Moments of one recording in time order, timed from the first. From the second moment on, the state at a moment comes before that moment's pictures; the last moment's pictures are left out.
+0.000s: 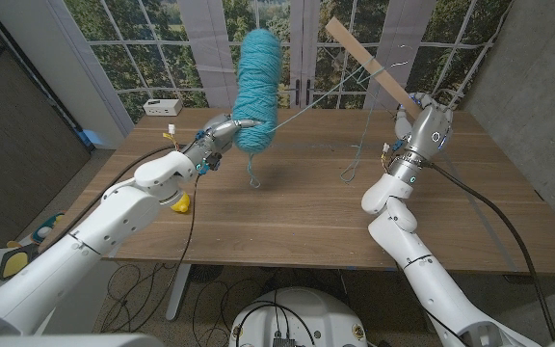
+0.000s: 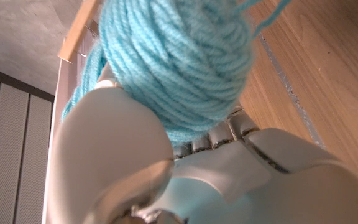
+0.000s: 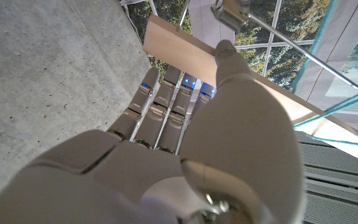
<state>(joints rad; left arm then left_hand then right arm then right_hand) 1.00 0.76 0.27 -1.95 -0.83 0.10 0.08 1.03 0.02 0.37 -0.28 0.17 0.81 0.15 0.27 0.39 0.85 0.08 0.56 0.45 0.91 0.01 0.49 0.59 0.42 0.06 1.31 0.20 -1.00 -0.19 -0.27 -1.64 -0.75 -0.30 -1.12 1.18 0.06 0.16 -0.14 0.41 0.87 -0.09 0.54 0.24 0.92 -0.07 0.47 0.35 0.84 -0.10 0.24 0.66 0.39 -0.02 0.73 0.18</state>
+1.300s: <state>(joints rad) 0.81 0.80 0.28 -2.03 -0.84 0.42 0.28 1.03 0.02 0.37 -0.28 0.17 0.81 0.16 0.26 0.39 0.86 0.08 0.55 0.49 0.92 0.01 0.49 0.60 0.41 0.05 1.33 0.19 -1.01 -0.57 -0.47 -1.74 -0.69 -0.07 -1.09 1.18 0.06 0.12 -0.11 0.36 0.88 -0.10 0.53 0.24 0.88 -0.11 0.45 0.41 0.74 -0.08 0.25 0.72 0.37 -0.04 0.74 0.19</state>
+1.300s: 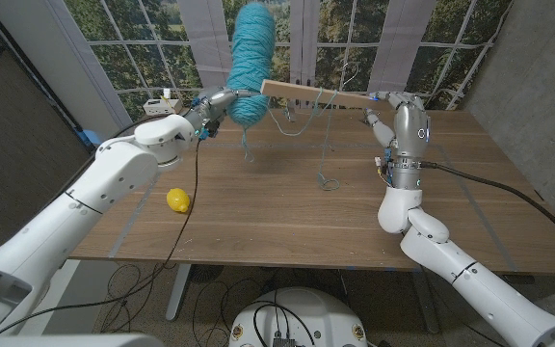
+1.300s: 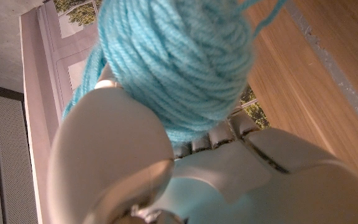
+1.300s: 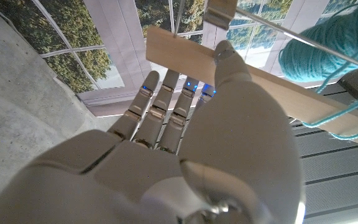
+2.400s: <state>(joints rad) 0.28 0.92 0.47 -2.18 -0.65 0.92 0.12 1.04 0.02 0.38 -0.29 0.17 0.82 0.16 0.25 0.39 0.87 0.09 0.55 0.49 0.92 0.01 0.49 0.61 0.40 0.06 1.35 0.19 -0.95 -0.63 -0.65 -1.72 -0.89 -0.24 -1.06 1.18 0.07 0.10 -0.11 0.35 0.91 -0.13 0.52 0.24 0.89 -0.13 0.45 0.42 0.73 -0.07 0.25 0.72 0.36 -0.04 0.74 0.19</state>
